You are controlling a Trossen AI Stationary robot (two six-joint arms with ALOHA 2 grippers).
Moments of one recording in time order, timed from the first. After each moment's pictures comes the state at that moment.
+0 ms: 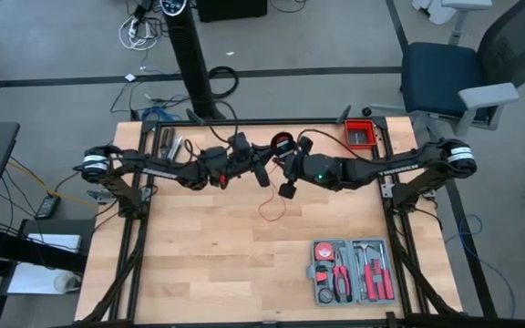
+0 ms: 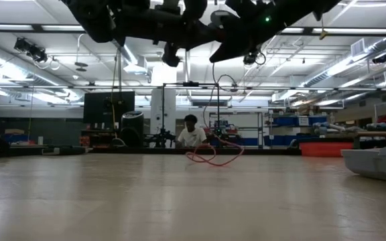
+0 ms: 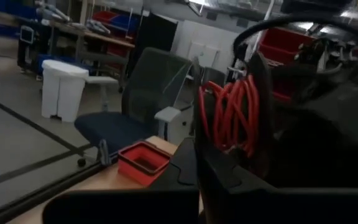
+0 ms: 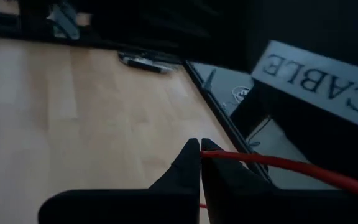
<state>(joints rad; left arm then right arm) 0.11 1.62 0.89 0.85 -0.33 -0.28 0.01 1.44 0.93 0.14 0.54 -0.17</state>
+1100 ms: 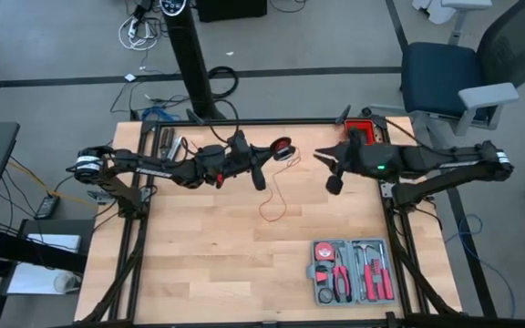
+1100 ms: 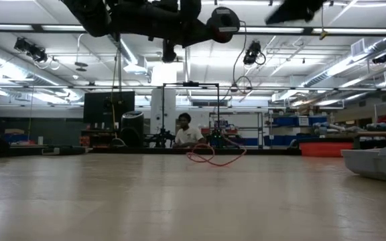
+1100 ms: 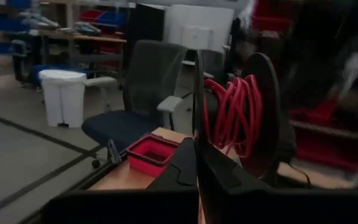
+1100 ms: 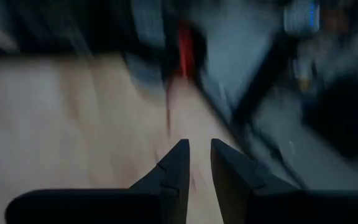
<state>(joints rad) 0.11 1.56 0.89 0.75 -0.28 -0.13 0.07 0.93 0.92 -0.43 0.55 0.01</state>
